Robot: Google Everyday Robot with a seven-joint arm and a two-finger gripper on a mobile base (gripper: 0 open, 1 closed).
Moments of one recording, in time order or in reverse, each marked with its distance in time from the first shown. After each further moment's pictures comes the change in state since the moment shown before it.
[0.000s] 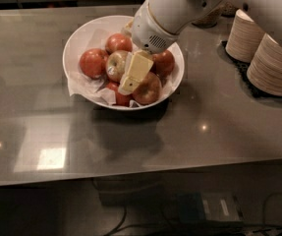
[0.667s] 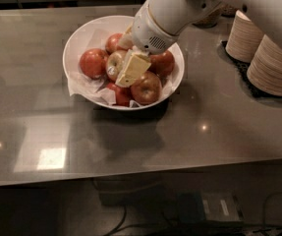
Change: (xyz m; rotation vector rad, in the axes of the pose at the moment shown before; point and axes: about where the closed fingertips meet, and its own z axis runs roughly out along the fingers) arm 0.002 0.000 0.002 0.000 0.003 -0.001
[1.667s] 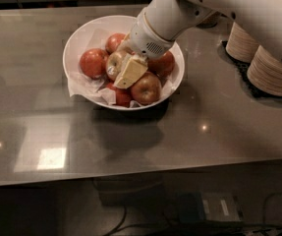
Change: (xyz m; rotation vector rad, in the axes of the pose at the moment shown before) arm 0.011 -0.003 0.020 -0.022 0.013 0.007
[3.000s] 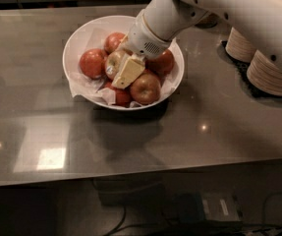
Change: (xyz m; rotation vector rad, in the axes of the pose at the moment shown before) arm 0.000 -0.006 0.012 -0.026 -0.013 0.008
